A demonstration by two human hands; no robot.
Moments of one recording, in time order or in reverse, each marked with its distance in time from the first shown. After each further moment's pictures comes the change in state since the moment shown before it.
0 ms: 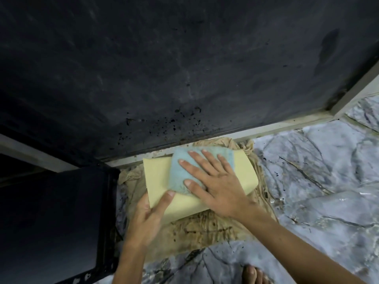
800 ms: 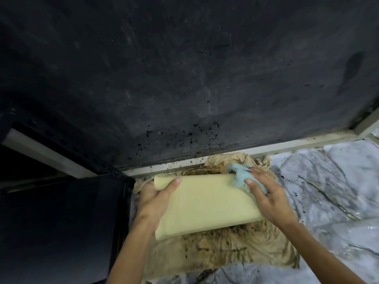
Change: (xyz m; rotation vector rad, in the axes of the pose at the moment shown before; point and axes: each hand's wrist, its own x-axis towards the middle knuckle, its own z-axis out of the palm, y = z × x) left_hand 0.064 0.026 -0.015 0.091 0.133 -0.058; right_hand -0.011 0.098 0.018 0.577 0.477 0.169
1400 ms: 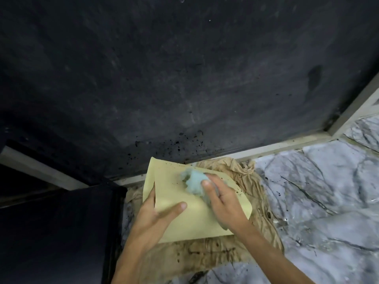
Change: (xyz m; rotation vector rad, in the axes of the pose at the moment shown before) left_hand -0.067 0.014 0.002 0.129 -0.214 0.197; right_hand -0.011 -0.099 0.036 0.166 -0.150 0.072
